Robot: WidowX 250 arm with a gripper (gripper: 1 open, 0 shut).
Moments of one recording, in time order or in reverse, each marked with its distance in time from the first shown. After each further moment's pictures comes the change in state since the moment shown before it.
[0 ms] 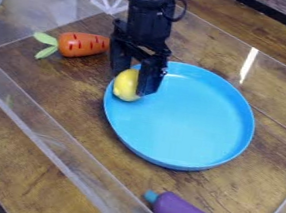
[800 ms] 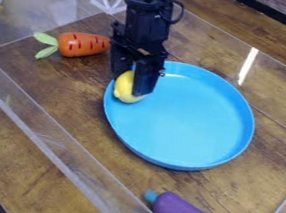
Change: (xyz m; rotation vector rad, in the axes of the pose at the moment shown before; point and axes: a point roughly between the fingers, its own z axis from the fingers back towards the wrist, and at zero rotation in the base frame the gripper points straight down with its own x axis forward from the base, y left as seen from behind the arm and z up) arm -0.004 0.003 -0.001 -0.001 0.015 -0.008
